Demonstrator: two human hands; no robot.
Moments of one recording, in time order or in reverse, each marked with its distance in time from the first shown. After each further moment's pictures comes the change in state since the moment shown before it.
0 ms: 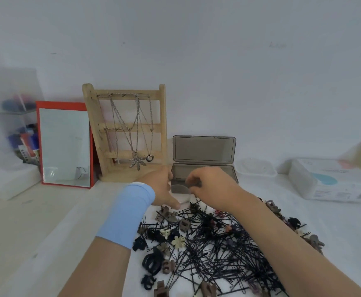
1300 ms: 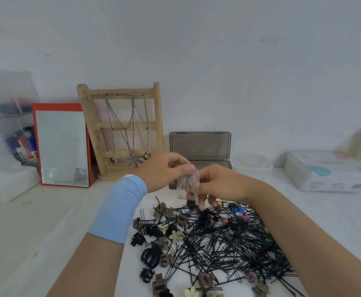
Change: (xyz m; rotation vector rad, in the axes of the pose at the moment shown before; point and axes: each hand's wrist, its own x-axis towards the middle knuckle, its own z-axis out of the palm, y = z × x) left_hand -0.007 0.016 -0.013 -0.485 0.150 0.361; right_hand -0.023 0.010 -0.025 0.706 -0.370 -0.011
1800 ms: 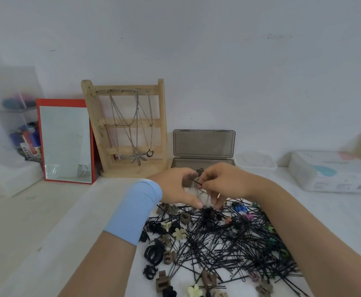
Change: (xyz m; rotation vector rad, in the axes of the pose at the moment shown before) left_hand 0.001 -0.008 0.023 0.395 -0.300 -0.113; right_hand 0.003 0.005 -0.005 -0.142 0.122 0.194
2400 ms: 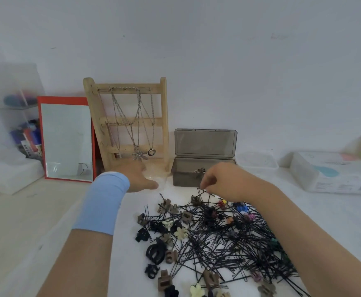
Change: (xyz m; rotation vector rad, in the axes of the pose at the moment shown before) left_hand -0.031 -0.058 -0.040 0.168 0.086 -0.475; right_hand 0.002 -0.003 0.003 -0.559 0.155 -0.050
